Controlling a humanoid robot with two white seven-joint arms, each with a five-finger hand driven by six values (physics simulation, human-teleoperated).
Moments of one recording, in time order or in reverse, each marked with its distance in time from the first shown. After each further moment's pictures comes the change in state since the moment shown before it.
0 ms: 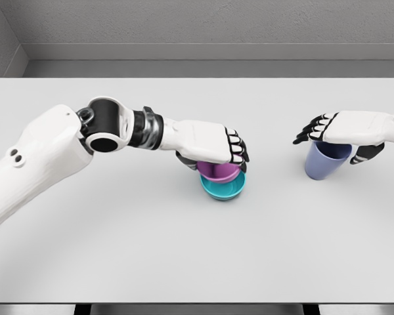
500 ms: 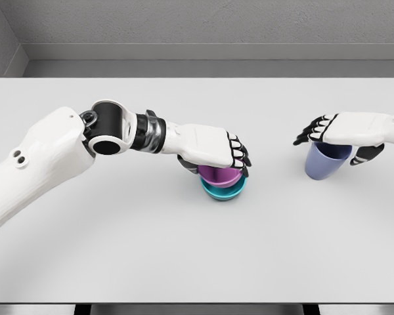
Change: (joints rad) left arm 0.000 -0.003 -0.017 0.001 0.008 0.000 0.004; right arm 0.002 0.000 0.003 0.005 0.001 0.000 0.000
